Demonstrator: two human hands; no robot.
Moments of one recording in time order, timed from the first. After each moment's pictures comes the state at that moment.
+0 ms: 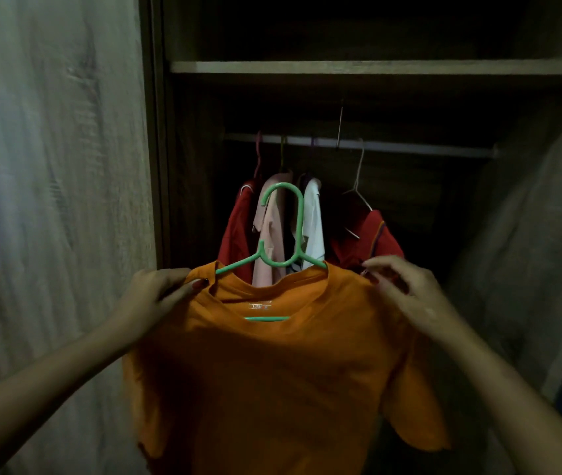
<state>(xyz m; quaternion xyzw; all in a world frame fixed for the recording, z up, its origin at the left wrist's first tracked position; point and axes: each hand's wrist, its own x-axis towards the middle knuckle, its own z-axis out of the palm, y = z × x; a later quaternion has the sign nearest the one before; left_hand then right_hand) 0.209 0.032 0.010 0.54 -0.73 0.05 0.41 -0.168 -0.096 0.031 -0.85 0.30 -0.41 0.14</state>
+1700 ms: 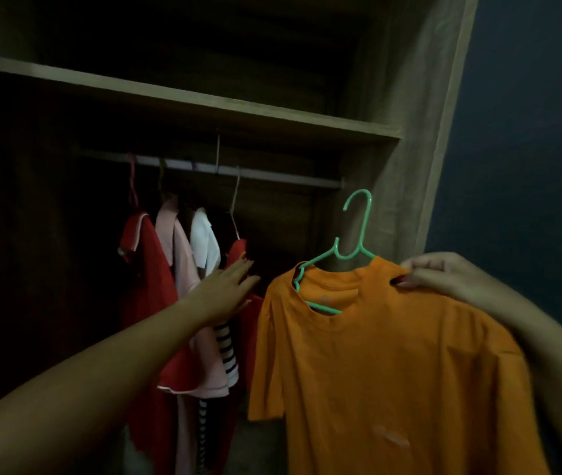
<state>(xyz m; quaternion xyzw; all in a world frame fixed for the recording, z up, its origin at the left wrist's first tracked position) 0.016 -0.169 0.028 0.45 -0.84 0.27 0.11 -0.292 0.025 0.146 -0.70 0.55 -0.38 0.25</state>
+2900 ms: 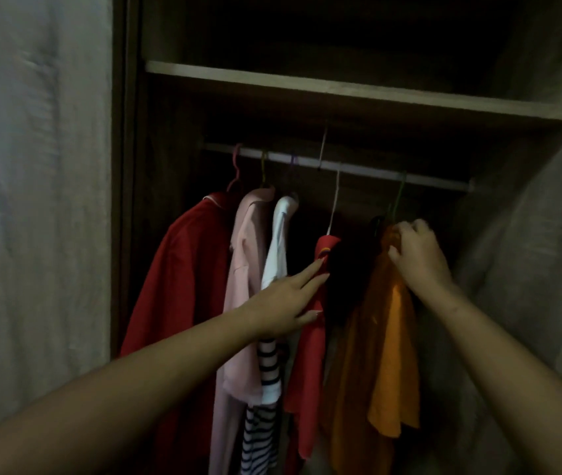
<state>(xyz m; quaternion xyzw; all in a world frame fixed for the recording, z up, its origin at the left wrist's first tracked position) 0.047 -0.120 0.021 0.48 -0.84 0.14 0.21 -0.181 -0.195 0.104 -0.73 0.55 -0.36 -0.18</state>
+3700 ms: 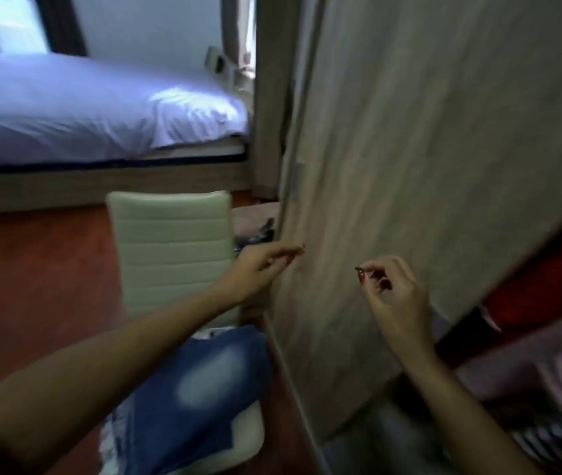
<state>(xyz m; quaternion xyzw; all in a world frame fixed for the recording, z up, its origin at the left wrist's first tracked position) 0.393 0.223 -0.148 0.78 -0.40 -0.04 0.48 0.244 0.029 -0.116 -0.88 0.04 -0.37 0.28</state>
